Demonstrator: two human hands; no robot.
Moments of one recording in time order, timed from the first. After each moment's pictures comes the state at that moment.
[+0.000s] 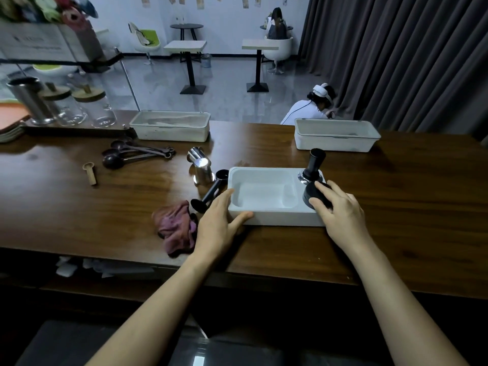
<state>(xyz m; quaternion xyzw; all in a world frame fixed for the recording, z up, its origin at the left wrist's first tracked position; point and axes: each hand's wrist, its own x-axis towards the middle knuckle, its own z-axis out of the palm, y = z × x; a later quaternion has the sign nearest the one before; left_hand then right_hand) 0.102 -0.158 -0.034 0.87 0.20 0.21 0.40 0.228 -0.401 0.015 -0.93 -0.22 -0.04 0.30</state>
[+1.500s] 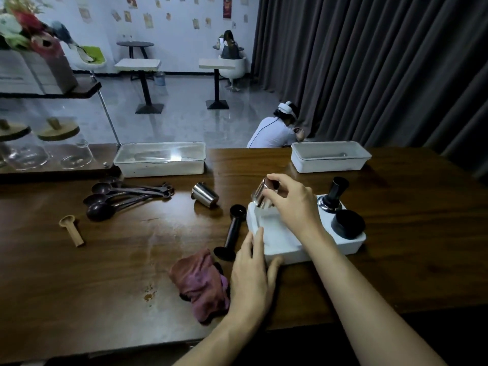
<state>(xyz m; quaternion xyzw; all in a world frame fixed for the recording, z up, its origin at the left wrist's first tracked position) 0.103 -0.134 -0.052 0.91 0.09 0.16 0.38 0.226 -0.214 0.059 -0.88 -0.18 -0.11 0.42</state>
